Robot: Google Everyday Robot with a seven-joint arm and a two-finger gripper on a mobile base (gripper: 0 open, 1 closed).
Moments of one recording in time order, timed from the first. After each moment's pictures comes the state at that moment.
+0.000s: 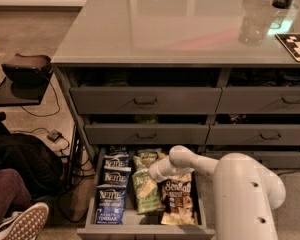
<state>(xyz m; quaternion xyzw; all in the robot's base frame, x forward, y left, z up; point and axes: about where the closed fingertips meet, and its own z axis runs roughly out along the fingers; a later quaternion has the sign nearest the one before) 0.614 0.046 0.272 -0.62 0.67 0.30 0.27</state>
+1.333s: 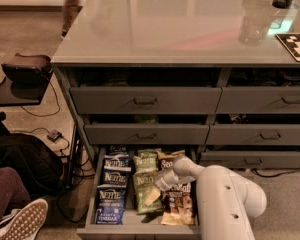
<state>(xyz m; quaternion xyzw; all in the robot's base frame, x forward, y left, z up) 0.607 0.018 0.171 -0.57 0.72 0.33 0.21</state>
